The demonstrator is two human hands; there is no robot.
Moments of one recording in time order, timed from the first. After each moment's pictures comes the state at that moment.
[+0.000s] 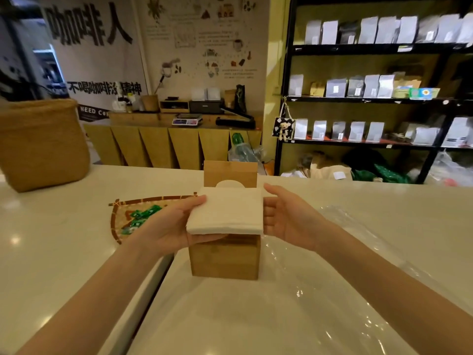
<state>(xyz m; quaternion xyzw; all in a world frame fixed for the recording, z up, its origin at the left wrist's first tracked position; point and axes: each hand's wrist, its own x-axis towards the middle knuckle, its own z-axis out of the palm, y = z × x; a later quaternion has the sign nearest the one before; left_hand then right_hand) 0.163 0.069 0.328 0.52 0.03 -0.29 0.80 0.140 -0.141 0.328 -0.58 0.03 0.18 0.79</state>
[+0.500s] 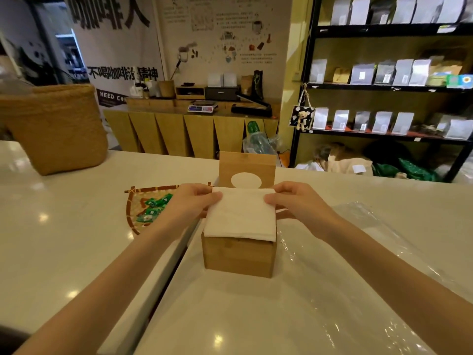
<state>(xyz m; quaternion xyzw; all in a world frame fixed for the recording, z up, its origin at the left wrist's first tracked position) 0.176 0.058 0.328 0.82 0.00 -0.01 0.57 0.171 -0.140 0.319 -0.80 0.00 0.02 0.60</state>
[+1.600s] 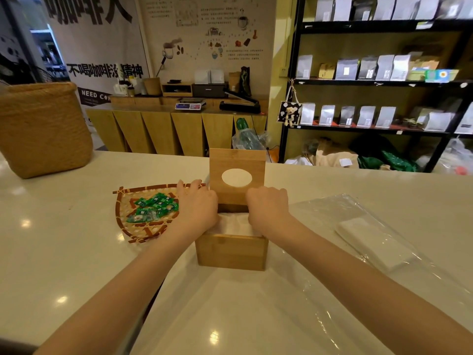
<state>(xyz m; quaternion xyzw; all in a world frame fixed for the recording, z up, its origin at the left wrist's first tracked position) 0.208 0.034 0.298 0.99 -0.09 0.05 -0.04 0.178 -0.089 0.307 -1.00 -0.02 -0.09 -0.01</state>
